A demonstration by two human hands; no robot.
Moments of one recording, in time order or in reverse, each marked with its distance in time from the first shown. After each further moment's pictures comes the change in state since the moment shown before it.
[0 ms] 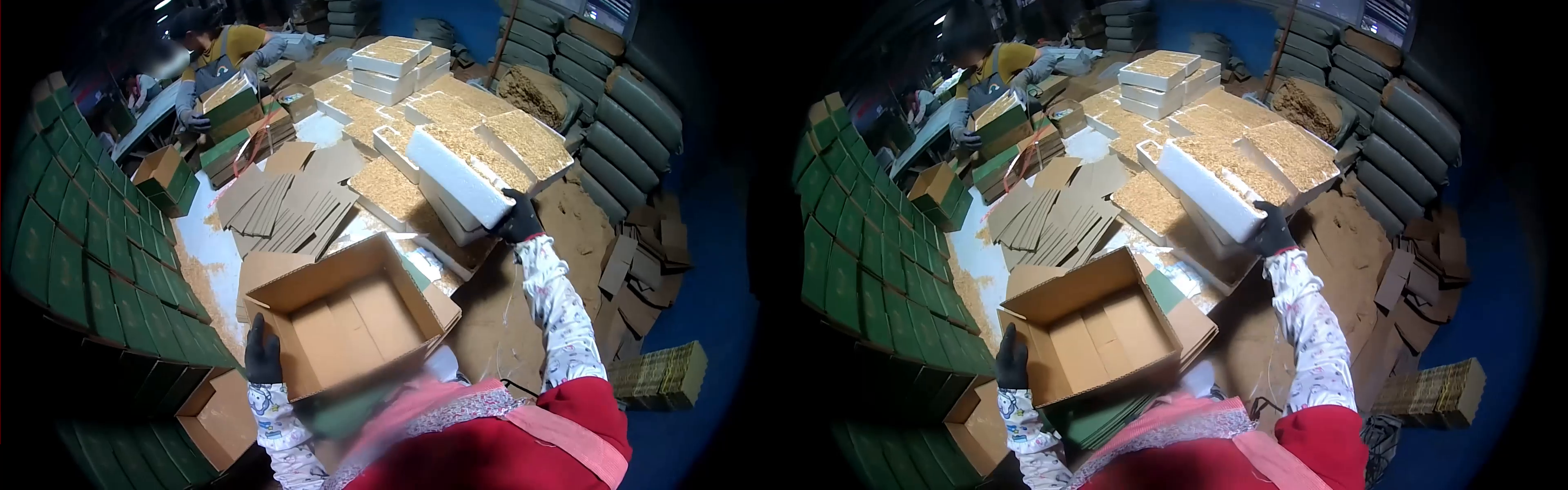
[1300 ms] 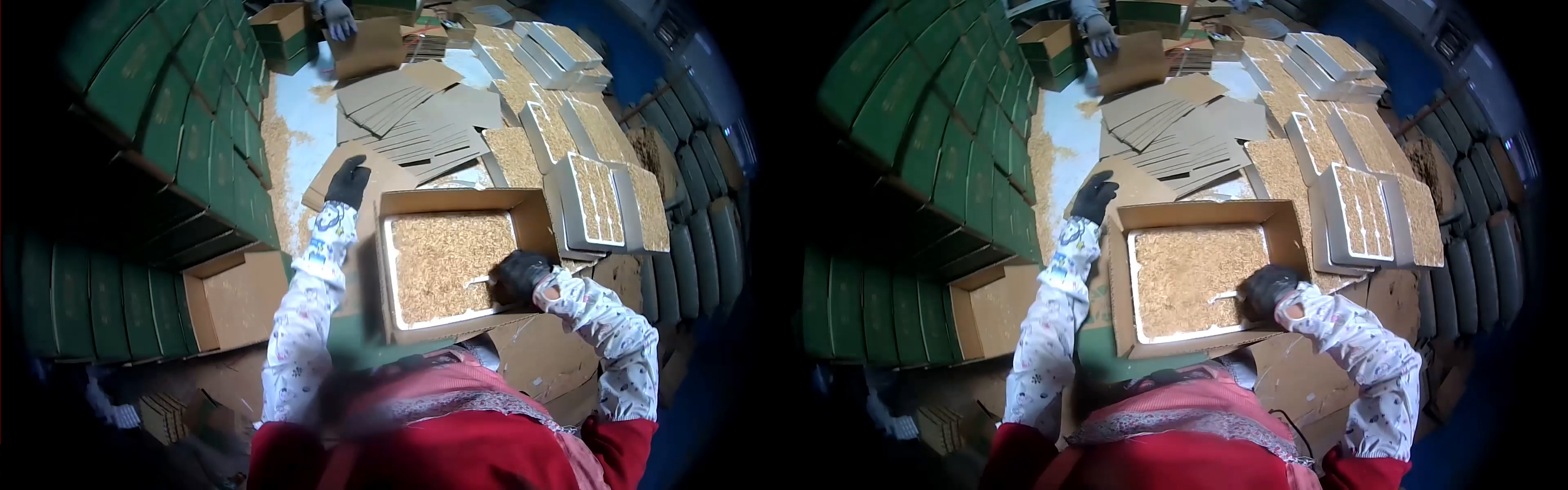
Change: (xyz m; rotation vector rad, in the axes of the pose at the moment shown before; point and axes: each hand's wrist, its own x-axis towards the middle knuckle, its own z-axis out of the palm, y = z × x) left_hand 0.127 -0.124 0.024 -0.344 0.105 -0.130; right_hand -0.026 -0.183 0.170 -0.775 -1.501 -0.343
